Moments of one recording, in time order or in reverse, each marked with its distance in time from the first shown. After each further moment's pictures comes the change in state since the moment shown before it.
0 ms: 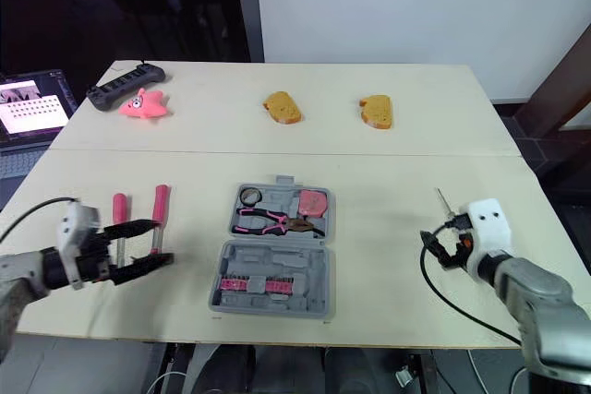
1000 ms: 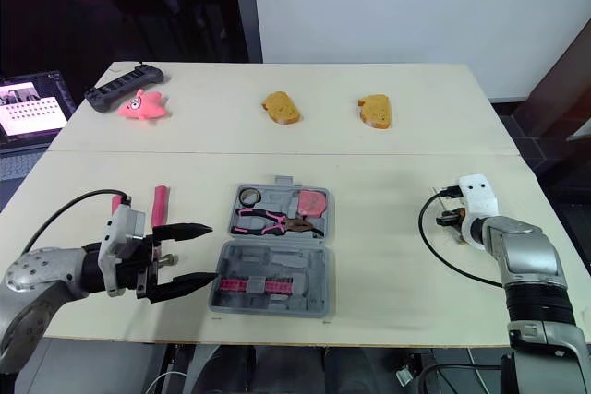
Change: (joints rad) left arm 0.037 0.000 -0.078 -0.246 -0.056 0.081 0.096; right arm -0.362 -0.110 0.179 0.579 -0.085 -0.049 0.072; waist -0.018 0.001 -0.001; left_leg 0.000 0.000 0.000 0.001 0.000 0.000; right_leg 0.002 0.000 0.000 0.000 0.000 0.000
